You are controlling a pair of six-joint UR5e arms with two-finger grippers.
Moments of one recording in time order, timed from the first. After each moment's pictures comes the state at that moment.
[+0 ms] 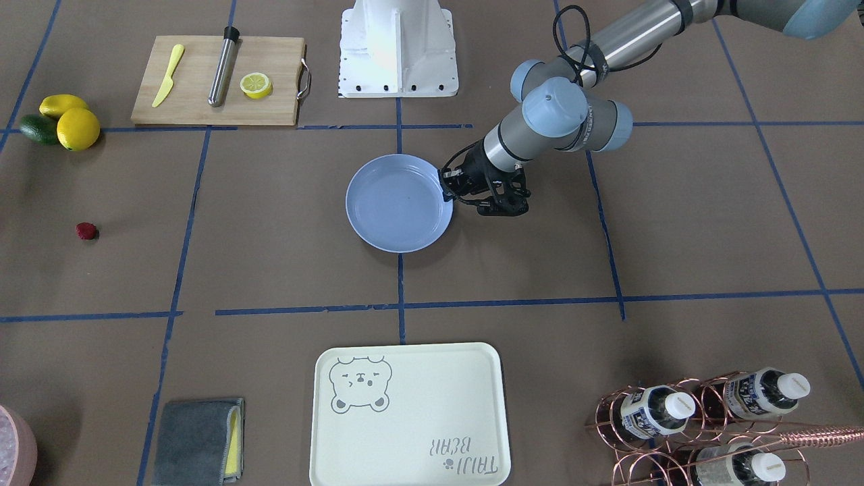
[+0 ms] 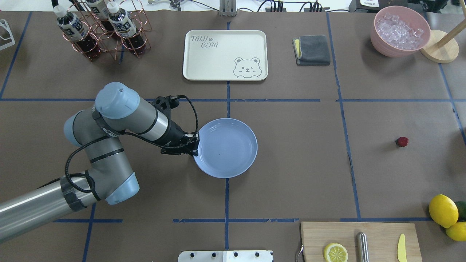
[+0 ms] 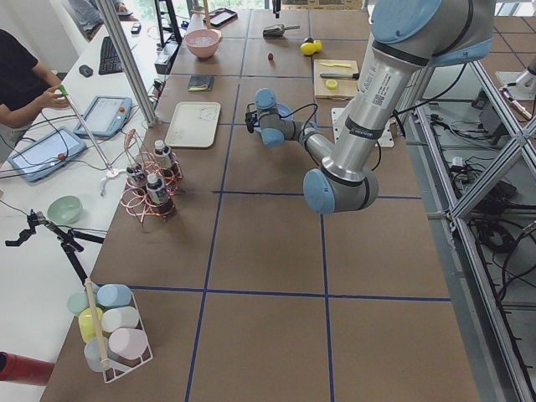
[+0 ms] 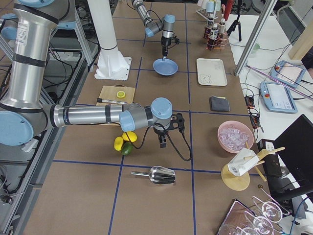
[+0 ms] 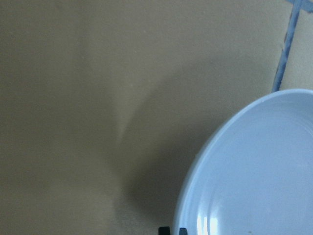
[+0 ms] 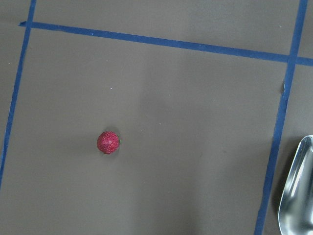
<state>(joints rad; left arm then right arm) -0.55 -2.12 -1.50 -2.25 -2.15 -1.52 1.39 -1.80 1.86 -1.37 2.48 0.15</state>
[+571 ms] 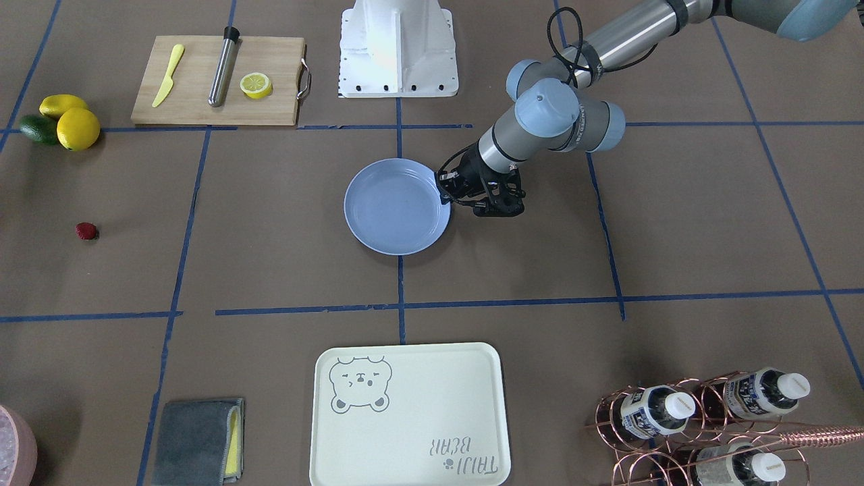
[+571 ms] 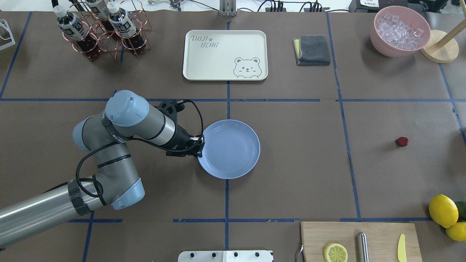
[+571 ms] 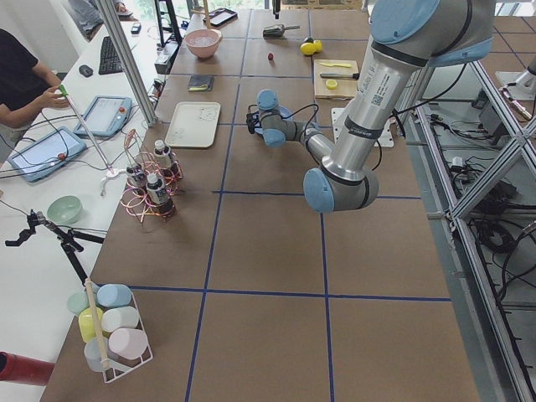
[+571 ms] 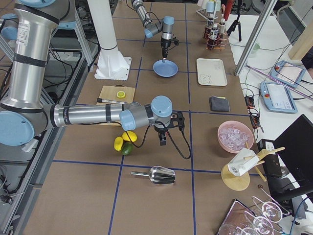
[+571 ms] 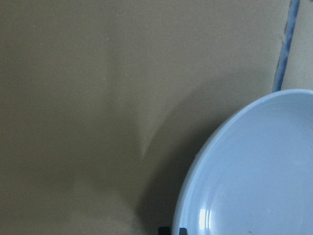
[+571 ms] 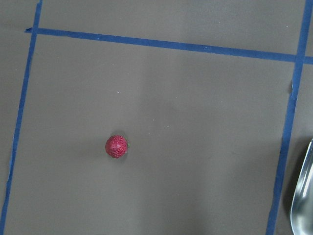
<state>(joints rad) -0.54 -2.12 -1.49 -2.25 -2.12 -1.52 1.37 -1.80 1.87 -1.34 2.48 0.21</state>
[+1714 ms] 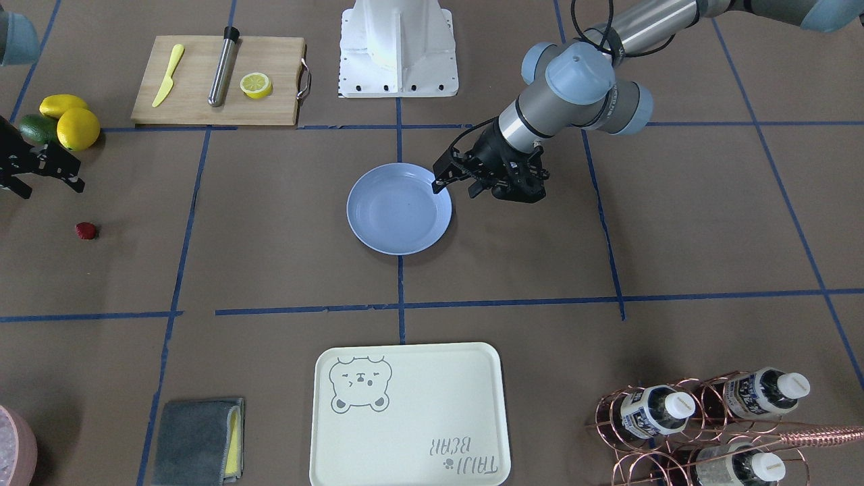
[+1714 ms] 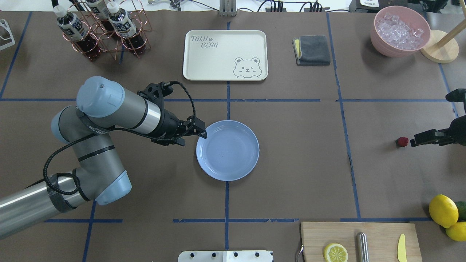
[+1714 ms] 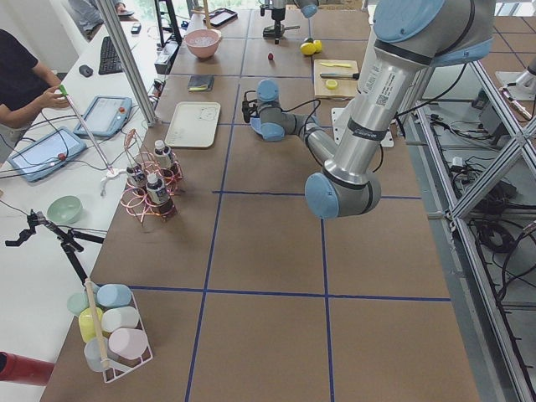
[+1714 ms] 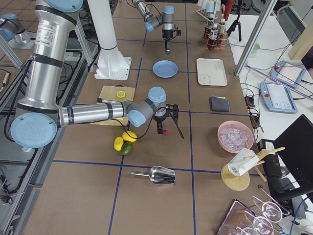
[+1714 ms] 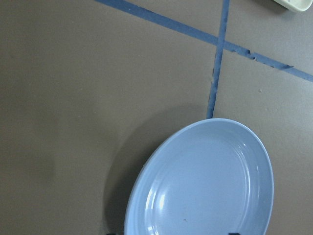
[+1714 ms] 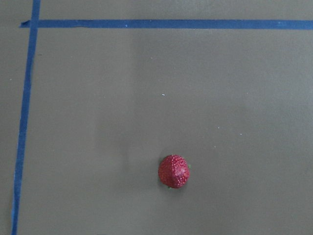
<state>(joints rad) -0.59 -2.07 -1.63 -2.27 -2.10 -1.53 0.96 -1.79 1.84 -0.98 2.16 0.80</state>
